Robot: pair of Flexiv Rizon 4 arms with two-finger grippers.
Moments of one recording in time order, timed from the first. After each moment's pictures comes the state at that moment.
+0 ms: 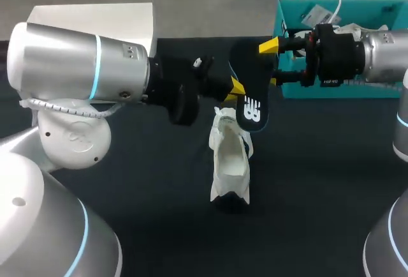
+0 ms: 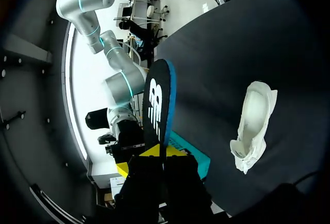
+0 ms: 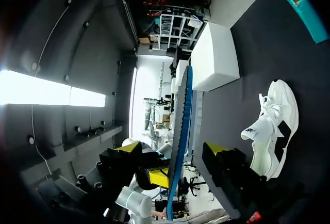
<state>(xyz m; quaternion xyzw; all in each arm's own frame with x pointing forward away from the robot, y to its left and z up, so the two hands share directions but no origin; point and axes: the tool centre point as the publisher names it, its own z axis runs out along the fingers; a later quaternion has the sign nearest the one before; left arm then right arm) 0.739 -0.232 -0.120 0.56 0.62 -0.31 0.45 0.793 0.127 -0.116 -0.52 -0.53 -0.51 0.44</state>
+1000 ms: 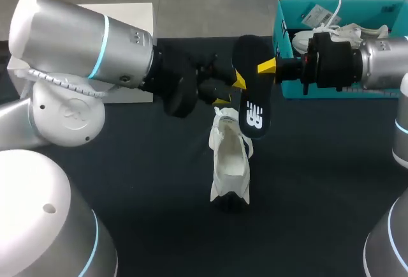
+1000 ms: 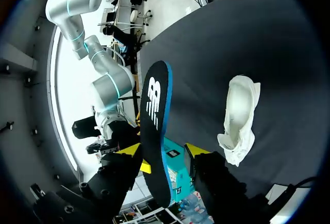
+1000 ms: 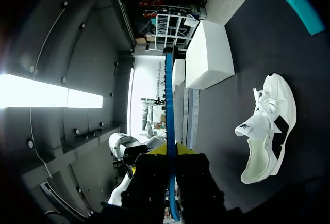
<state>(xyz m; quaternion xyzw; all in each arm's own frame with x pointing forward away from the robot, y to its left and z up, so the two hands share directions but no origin) 0.747 -0.222 -0.126 0.62 0.62 -0.27 0.40 0.788 0.128 -0.134 -0.53 -0.53 -0.49 0.44</state>
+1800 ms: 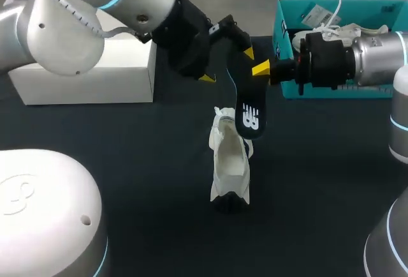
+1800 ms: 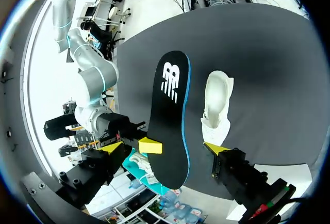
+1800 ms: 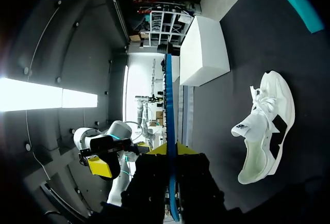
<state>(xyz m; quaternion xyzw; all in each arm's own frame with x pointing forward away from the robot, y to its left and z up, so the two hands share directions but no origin) 0.772 -0.215 -0.088 0.65 0.68 -0.17 0.30 0.793 0.138 -0.143 -0.54 -0.54 -0.47 0.44</state>
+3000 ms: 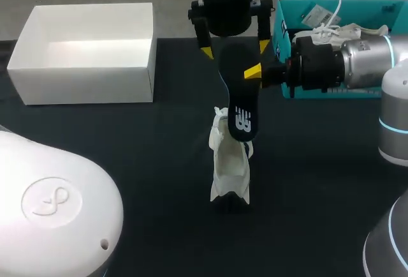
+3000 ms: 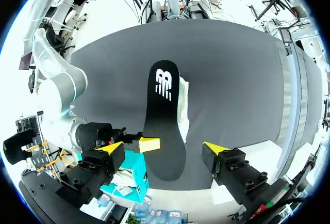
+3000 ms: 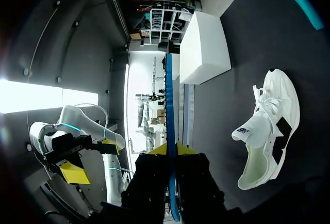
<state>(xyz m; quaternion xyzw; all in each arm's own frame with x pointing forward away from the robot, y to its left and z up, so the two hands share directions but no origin) 0.783 -0.222 -0.060 0.71 0.70 -0.02 0.10 0.797 0.153 -0.156 -0.53 -0.54 -0.47 0.45</state>
